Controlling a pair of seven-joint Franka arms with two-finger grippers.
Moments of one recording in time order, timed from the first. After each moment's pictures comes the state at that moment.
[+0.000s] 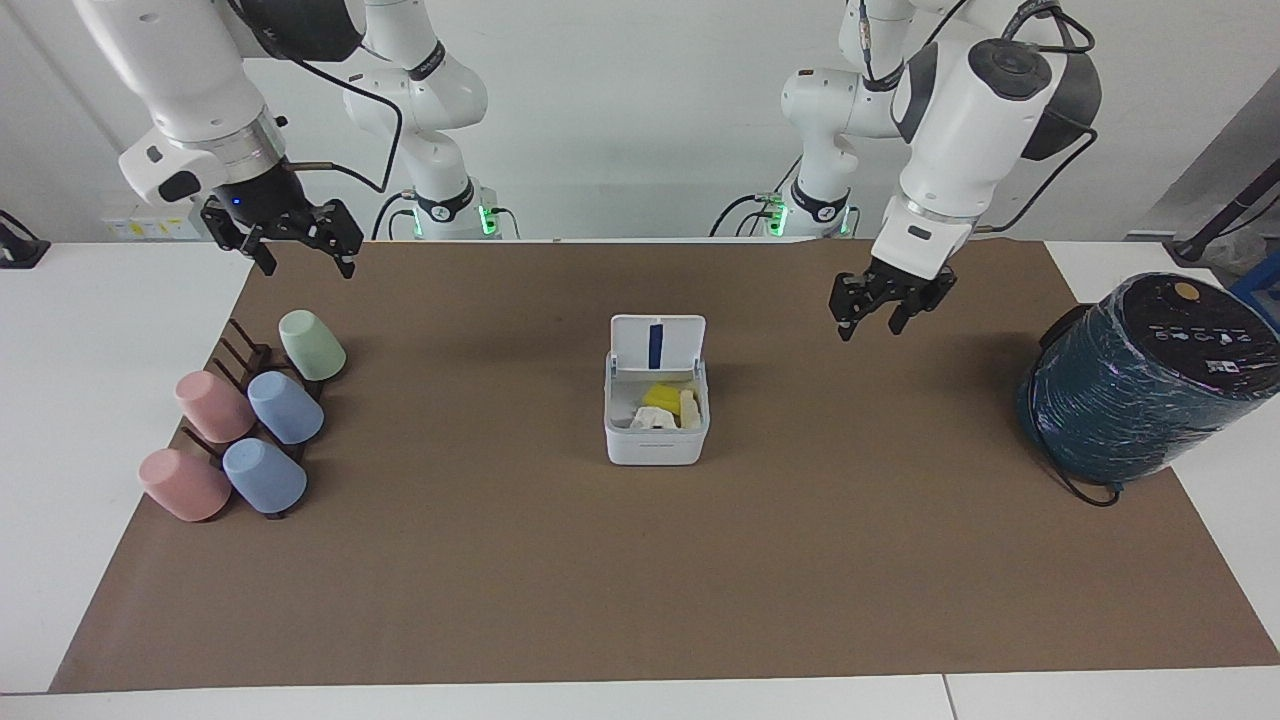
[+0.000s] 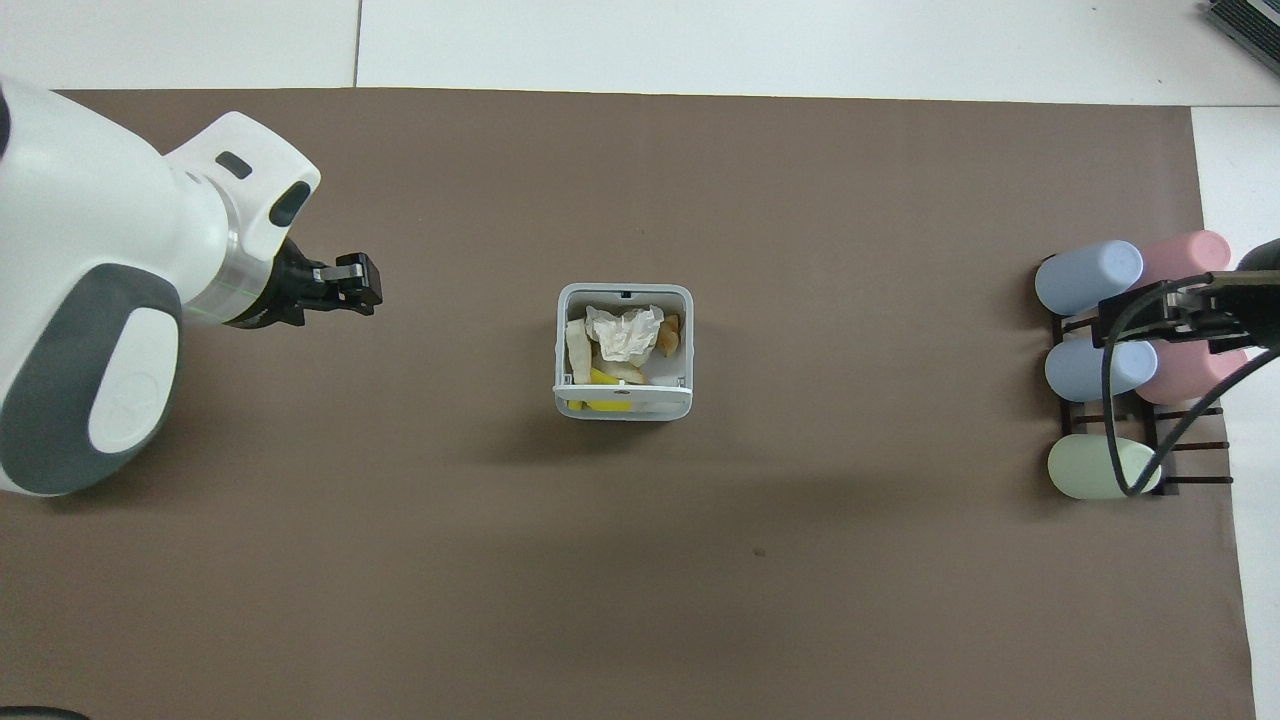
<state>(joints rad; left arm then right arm) -0.35 0.05 0.03 -1.69 -0.03 1.80 -0.39 0.08 -0.02 -0.09 -1.60 -0.01 1.55 0.07</state>
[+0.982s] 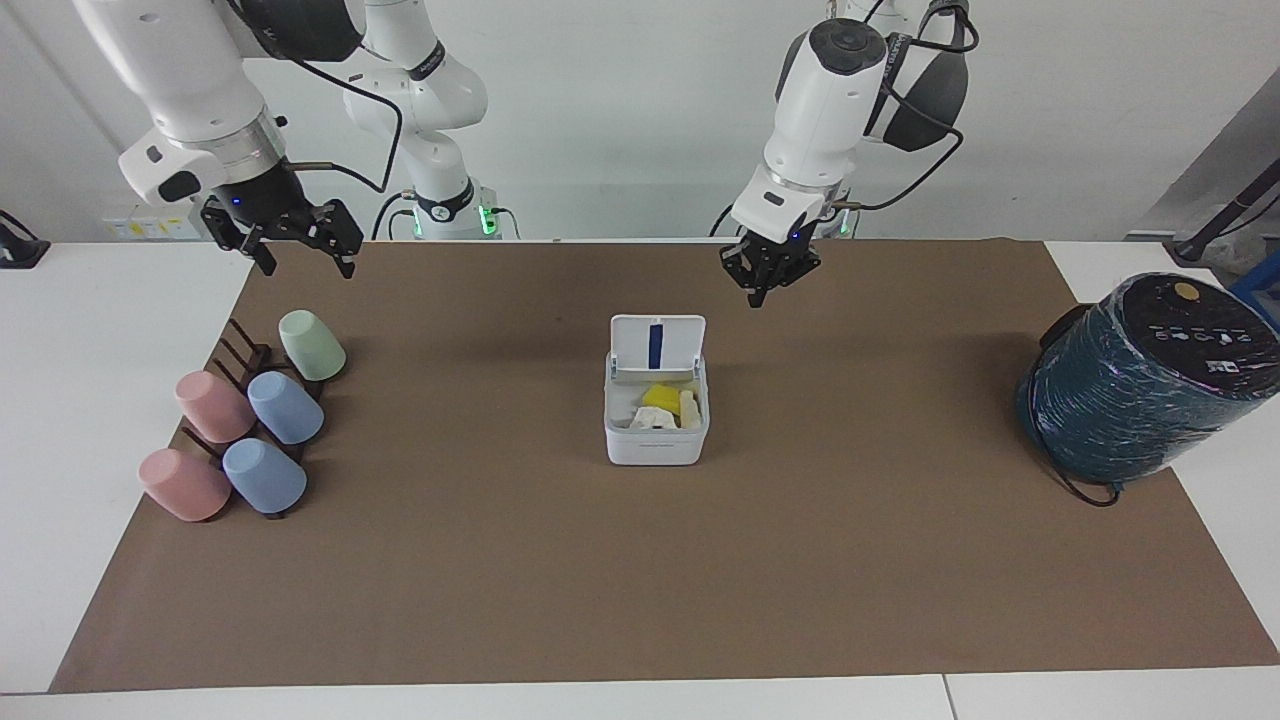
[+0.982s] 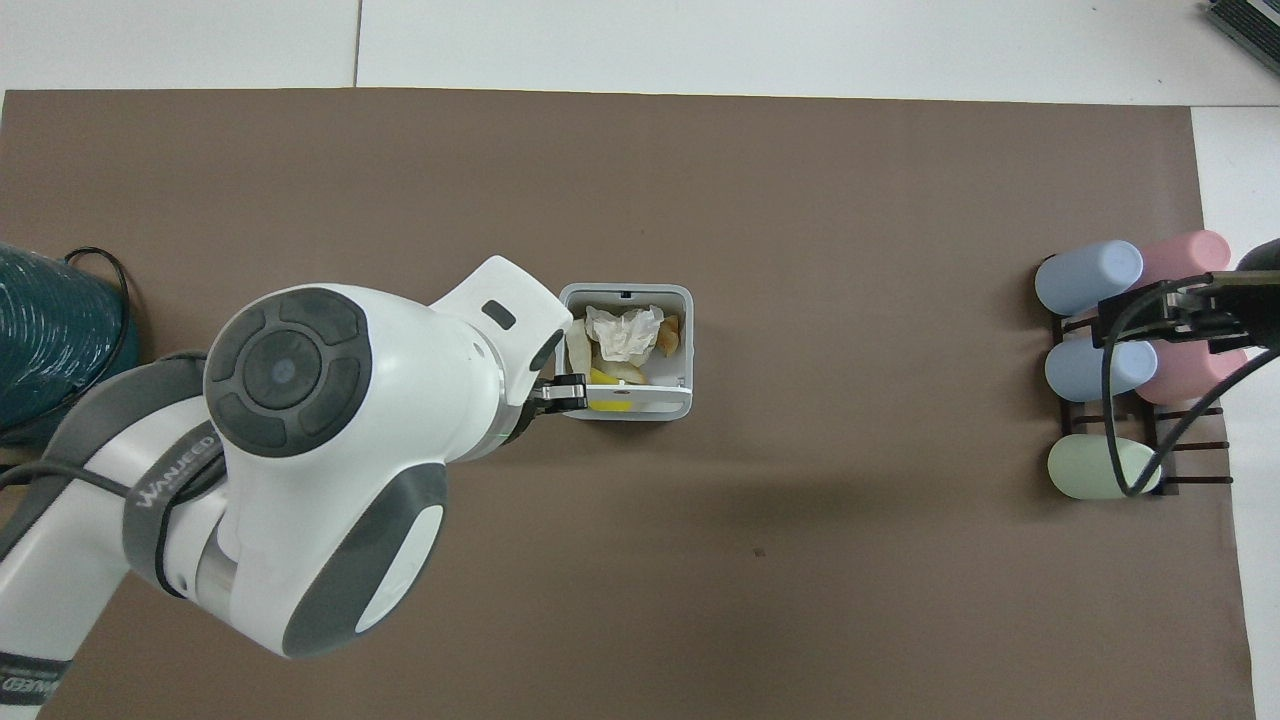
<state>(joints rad) -0.64 -0.03 0.03 -1.88 -0.13 2.00 -0.58 0.08 -0.02 -0.09 -1.60 -0.01 1.55 0.07</state>
